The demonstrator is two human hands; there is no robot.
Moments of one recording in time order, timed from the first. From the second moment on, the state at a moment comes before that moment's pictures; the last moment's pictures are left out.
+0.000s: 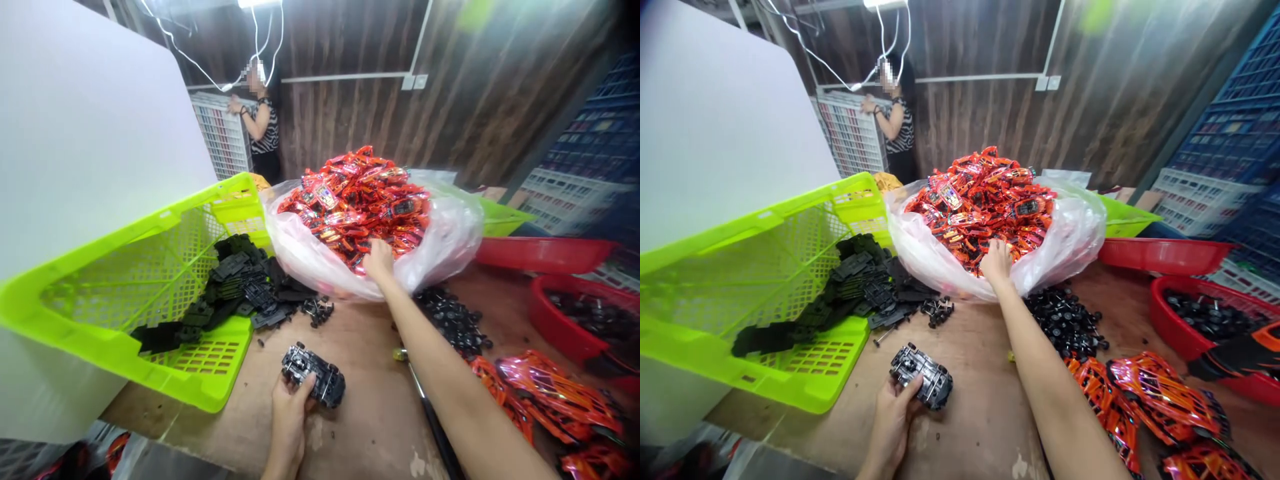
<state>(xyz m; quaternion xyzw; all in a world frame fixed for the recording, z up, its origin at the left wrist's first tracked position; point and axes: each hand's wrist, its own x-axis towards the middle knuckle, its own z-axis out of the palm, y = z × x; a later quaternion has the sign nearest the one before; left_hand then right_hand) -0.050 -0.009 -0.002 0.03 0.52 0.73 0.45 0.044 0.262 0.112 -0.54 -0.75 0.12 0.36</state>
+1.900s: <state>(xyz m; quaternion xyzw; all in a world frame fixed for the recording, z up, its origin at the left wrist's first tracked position) 0.004 -0.014 0.012 0.44 0.49 0.57 0.49 0.141 0.050 0.032 -0.34 -0.61 0.63 0.35</state>
